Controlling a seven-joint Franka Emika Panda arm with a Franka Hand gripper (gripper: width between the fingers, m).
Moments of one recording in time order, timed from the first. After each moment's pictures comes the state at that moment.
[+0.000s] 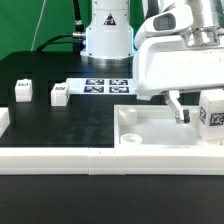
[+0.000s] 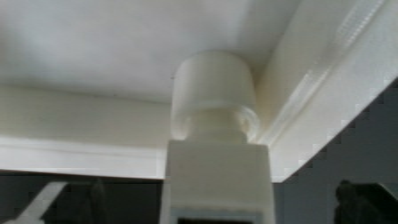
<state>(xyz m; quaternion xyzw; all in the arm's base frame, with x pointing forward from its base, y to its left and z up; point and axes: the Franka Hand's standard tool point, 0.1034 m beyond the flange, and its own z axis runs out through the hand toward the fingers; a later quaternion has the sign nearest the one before) 0.626 0.119 0.065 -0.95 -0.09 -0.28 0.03</state>
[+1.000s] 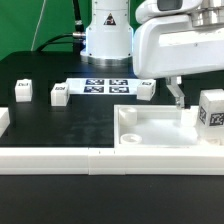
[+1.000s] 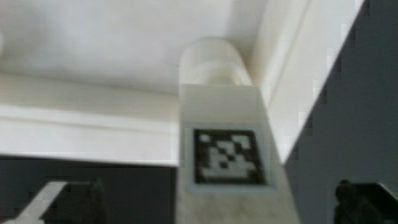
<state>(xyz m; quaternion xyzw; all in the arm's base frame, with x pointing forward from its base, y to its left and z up) 0.631 0.111 0.078 -0.99 -0.08 -0.09 0.05</state>
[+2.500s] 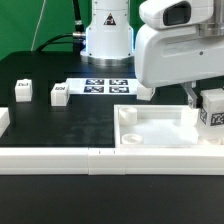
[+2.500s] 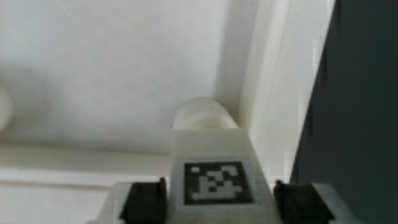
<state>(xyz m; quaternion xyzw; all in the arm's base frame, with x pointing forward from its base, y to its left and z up) 0.631 0.116 0.080 -1.00 0.01 0.02 0.06</state>
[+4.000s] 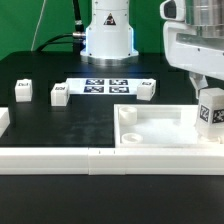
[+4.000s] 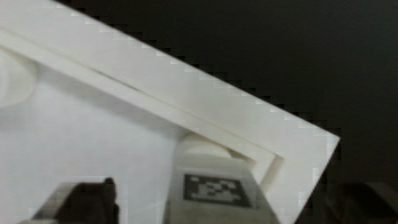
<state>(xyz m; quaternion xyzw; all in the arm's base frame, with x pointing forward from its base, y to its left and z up) 0.631 0.125 0.079 -0.88 0.47 0.04 0.08</state>
